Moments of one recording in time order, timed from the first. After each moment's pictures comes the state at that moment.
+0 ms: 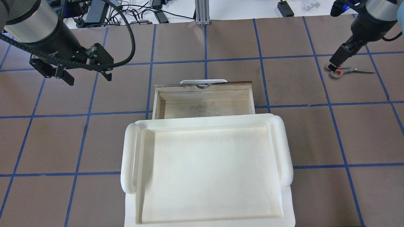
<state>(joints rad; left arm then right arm) -1.52 -1.48 -1.59 -1.61 1.56 -0.02 1.25 -1.42 1.57 -1.72 -1.56 -0.98</state>
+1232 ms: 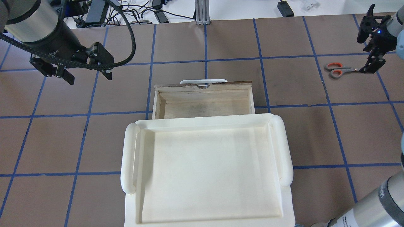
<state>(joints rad) -1.52 -1.48 -1.59 -1.60 1.56 -0.02 1.08 -1.13 1.56 -2.13 -1.56 -1.70</state>
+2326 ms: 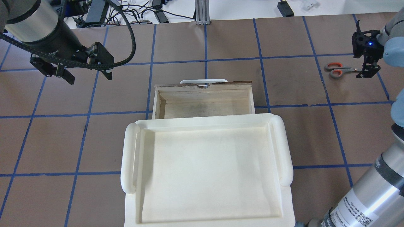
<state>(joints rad) -1.52 -1.48 -1.59 -1.60 1.56 -0.02 1.05 -0.91 1.45 -2.20 -1.54 -1.94</state>
